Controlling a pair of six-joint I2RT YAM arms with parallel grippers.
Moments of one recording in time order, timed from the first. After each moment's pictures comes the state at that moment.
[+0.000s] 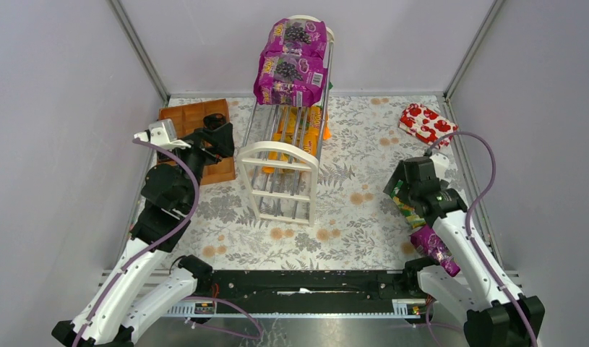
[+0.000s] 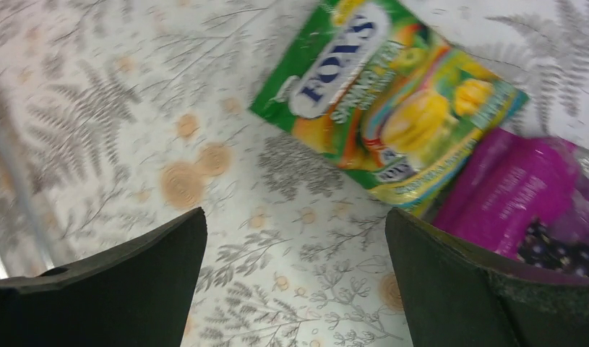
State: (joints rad) left arm -0.51 0.67 0.86 -0.01 -0.38 -0.42; right arm 0.24 0.88 0.77 -0.74 0.30 0.60
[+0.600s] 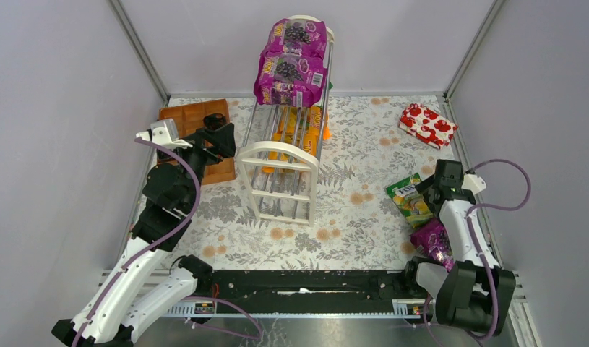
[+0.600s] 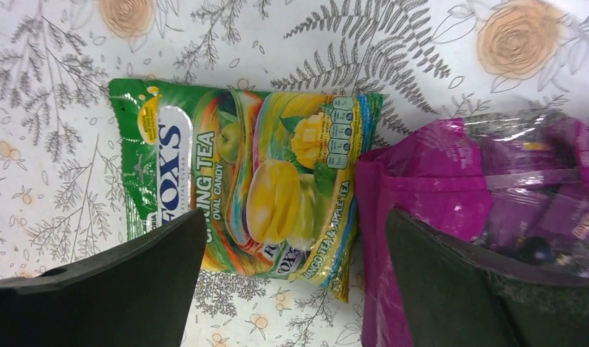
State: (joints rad) left arm -0.51 0.68 0.86 -0.01 -0.38 -0.42; right arm -0.17 1.04 0.65 -0.63 0.39 0.81
